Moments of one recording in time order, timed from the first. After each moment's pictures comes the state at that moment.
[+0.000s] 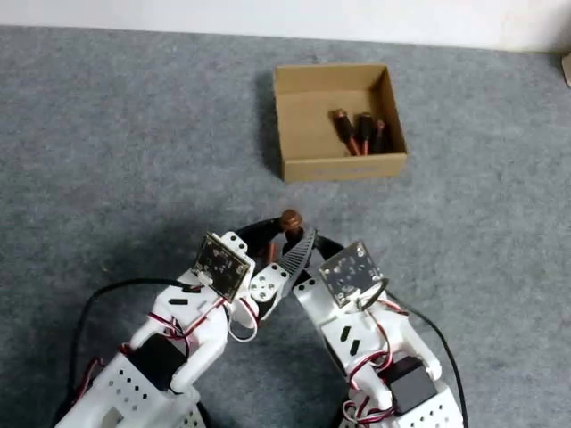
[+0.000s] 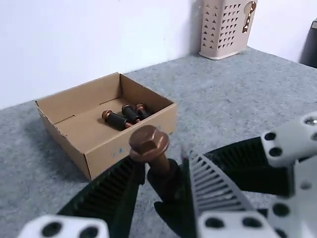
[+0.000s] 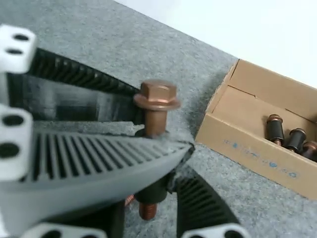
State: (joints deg) left arm 35.9 -83.2 87.1 19.3 4.8; right arm -32.5 -104.5 84.8 43.2 11.3
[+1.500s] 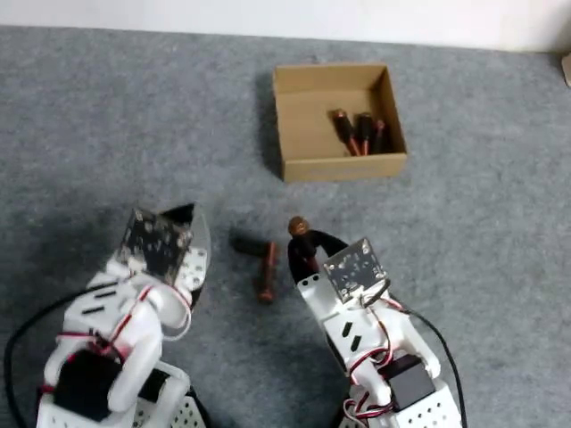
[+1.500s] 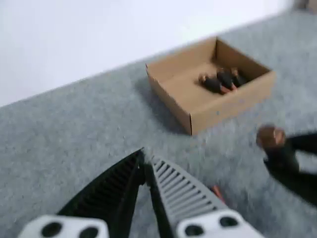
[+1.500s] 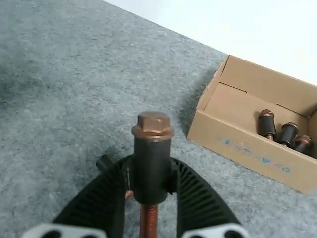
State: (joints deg) left arm 12.6 -88.9 57.4 64.1 -6.5; right arm -30.9 -104.6 87.5 40.9 11.2
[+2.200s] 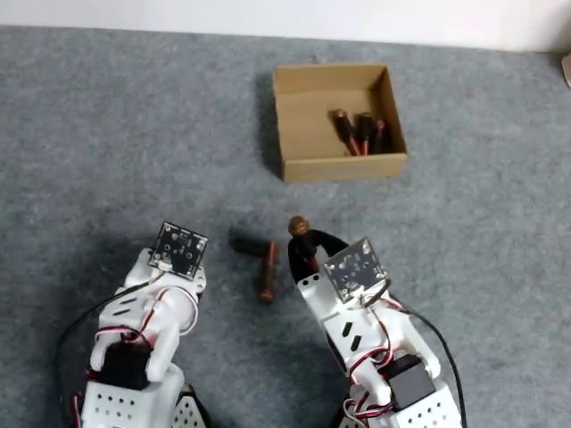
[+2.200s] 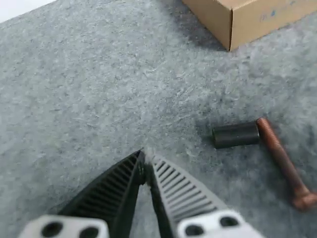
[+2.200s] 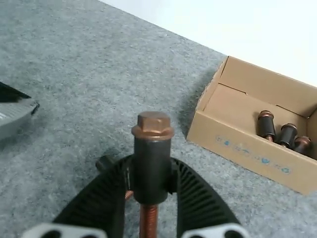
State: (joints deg) left arm 3.3 -104.1 92.8 53.9 -10.2; right arm -30.7 -104.6 87.5 40.8 11.2
